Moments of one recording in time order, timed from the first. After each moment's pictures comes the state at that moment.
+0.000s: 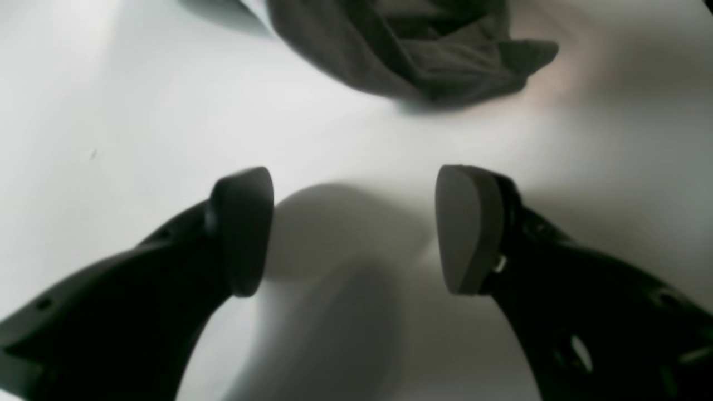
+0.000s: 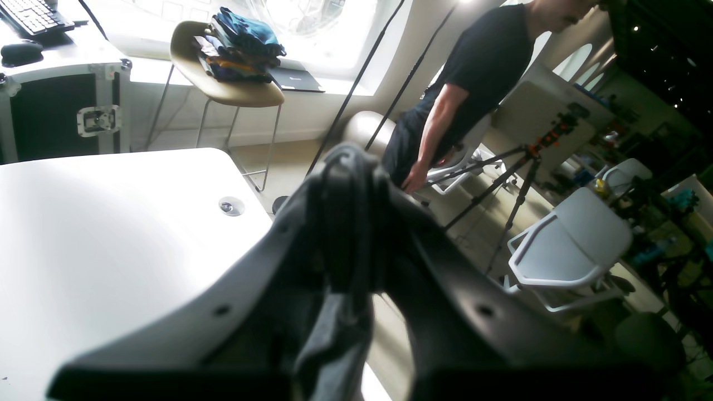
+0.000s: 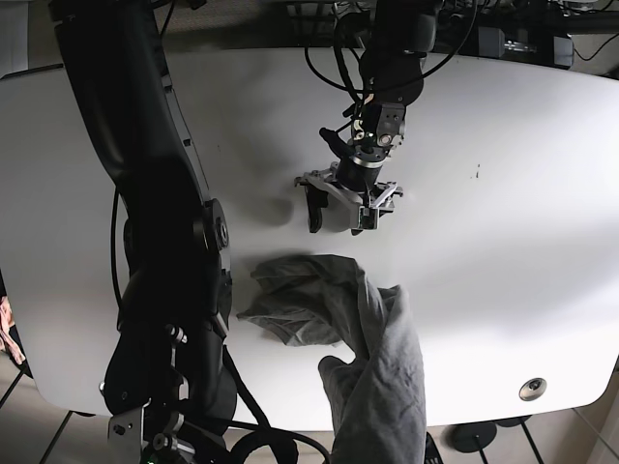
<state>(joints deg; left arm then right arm) -0.6 8.5 7.6 68.4 -4.8 -2.6 1.5 72.3 -8.8 -5.1 87.2 22.5 33.9 -61.7</state>
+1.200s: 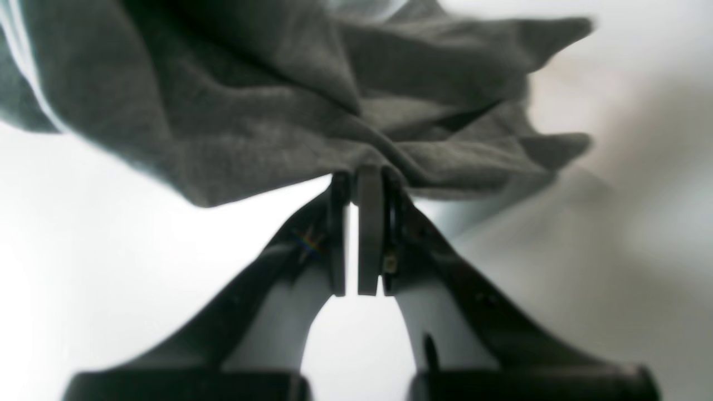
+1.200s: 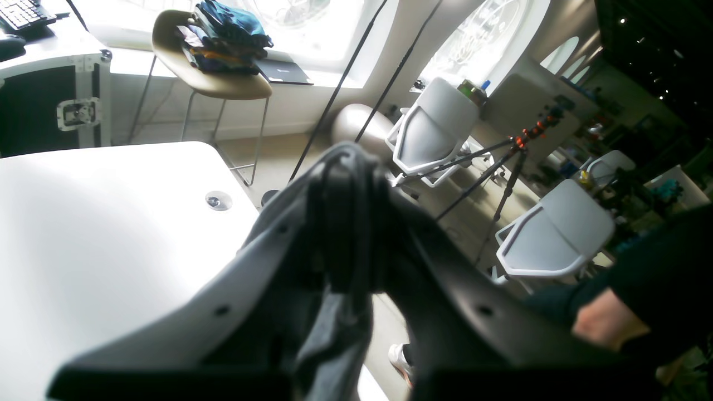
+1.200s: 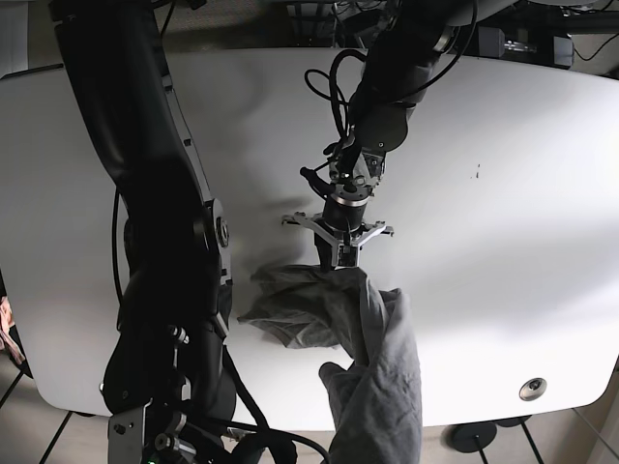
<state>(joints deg) -10.9 6.9 16.3 57.6 -4.8 9.1 -5.7 72.3 -8.6 -4.9 87.3 20.1 33.9 -61.7</state>
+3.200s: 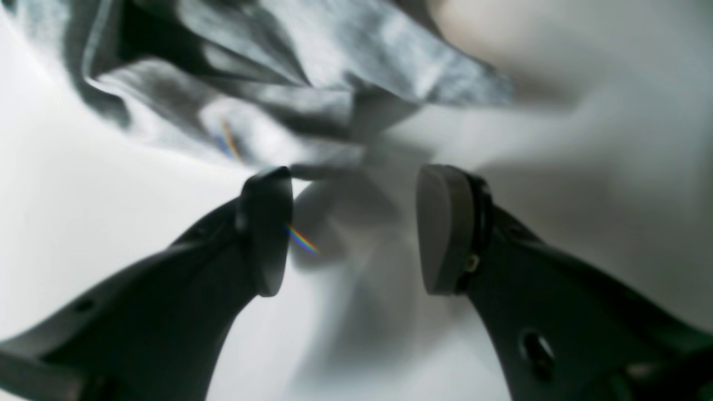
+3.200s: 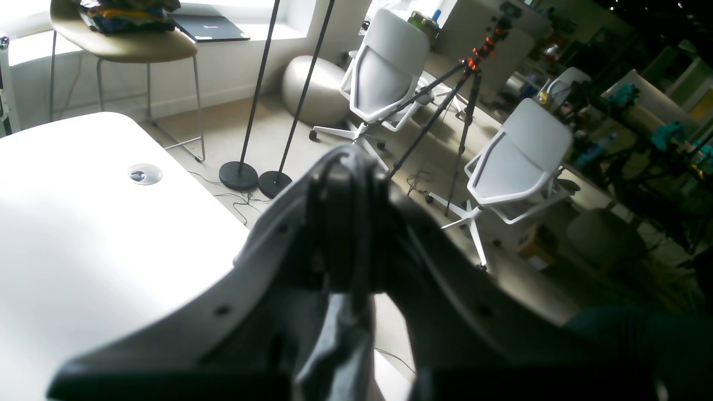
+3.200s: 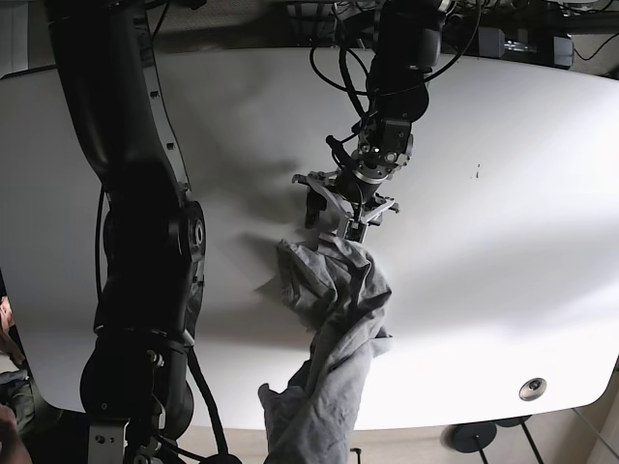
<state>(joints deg) -0.8 7.6 6.2 73.2 1.5 -11.7 13.8 70.6 -3.7 0.3 77.2 9.4 34.4 -52.2</state>
